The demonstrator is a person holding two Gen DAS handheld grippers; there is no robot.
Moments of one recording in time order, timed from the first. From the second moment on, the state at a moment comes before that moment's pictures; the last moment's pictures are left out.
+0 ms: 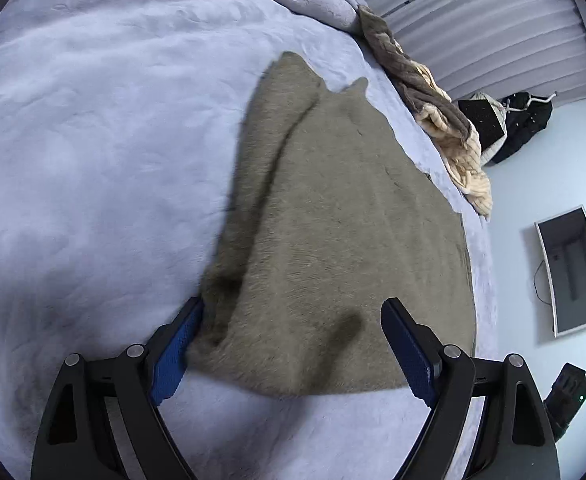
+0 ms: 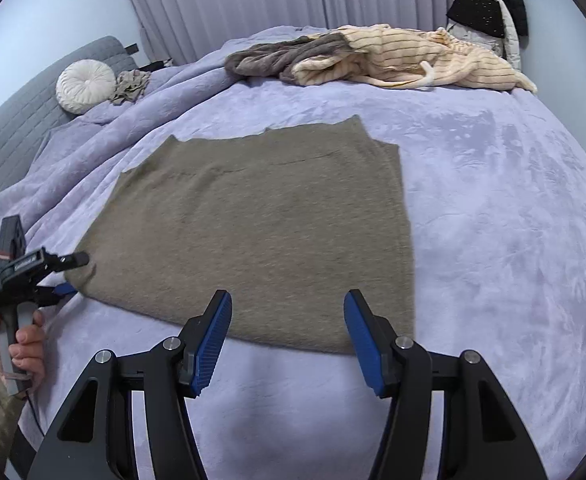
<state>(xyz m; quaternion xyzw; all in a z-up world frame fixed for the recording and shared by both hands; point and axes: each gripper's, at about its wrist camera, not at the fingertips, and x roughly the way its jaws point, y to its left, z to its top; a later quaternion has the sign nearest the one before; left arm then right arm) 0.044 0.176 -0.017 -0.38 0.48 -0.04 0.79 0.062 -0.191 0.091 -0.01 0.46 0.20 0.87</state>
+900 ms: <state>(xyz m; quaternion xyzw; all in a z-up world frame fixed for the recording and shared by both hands) 0.054 0.138 -0.007 -0.25 0.41 0.01 0.88 0.249 0.161 0.052 -0.09 0.63 0.28 0.72</state>
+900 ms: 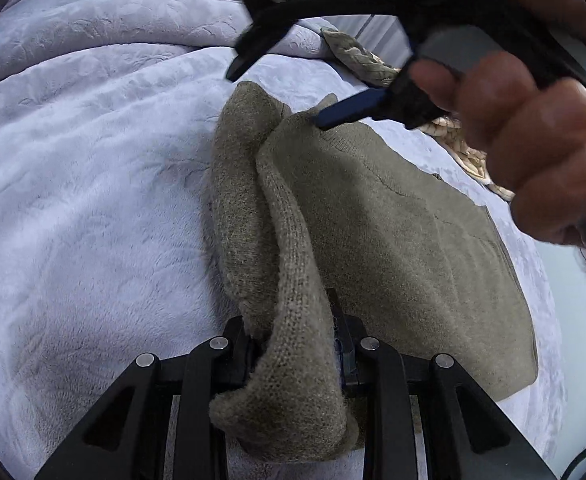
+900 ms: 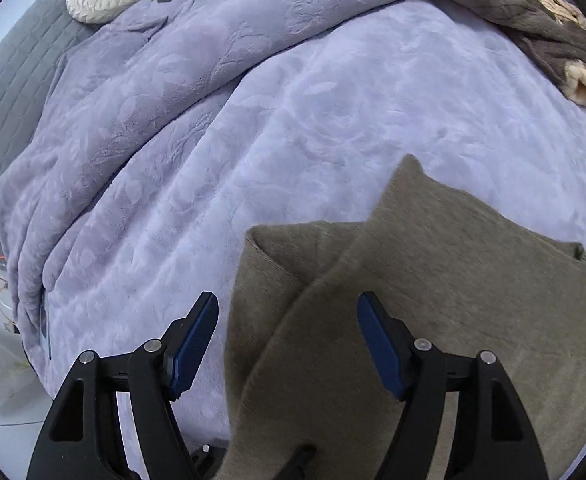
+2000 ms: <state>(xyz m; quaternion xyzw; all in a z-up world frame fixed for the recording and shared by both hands) 0.054 0.069 0.077 -0.16 0.42 0.01 0.89 0.236 0.098 0.112 -0.10 0.56 0.36 0.74</state>
